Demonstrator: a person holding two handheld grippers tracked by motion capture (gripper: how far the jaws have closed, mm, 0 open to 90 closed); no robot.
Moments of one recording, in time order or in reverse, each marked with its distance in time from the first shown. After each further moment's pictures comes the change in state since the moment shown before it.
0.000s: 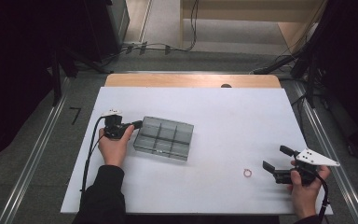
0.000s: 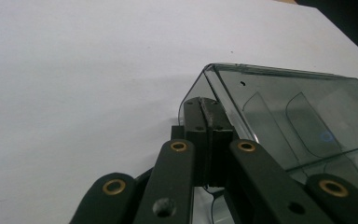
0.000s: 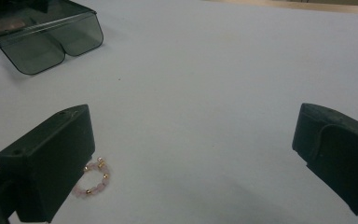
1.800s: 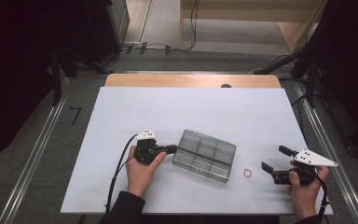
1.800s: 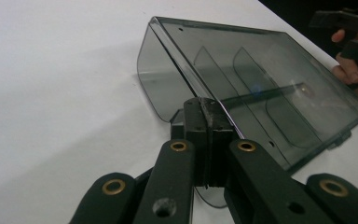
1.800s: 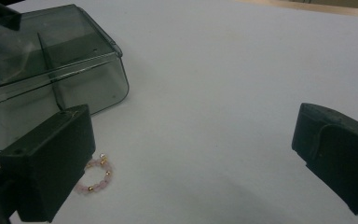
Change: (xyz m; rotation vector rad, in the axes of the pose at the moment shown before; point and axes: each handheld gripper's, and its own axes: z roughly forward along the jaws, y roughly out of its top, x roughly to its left) left arm -0.114 -0.045 0.017 0.094 -0.247 0.166; right arm 0.004 0.002 0.001 0.015 -0.005 -0.038
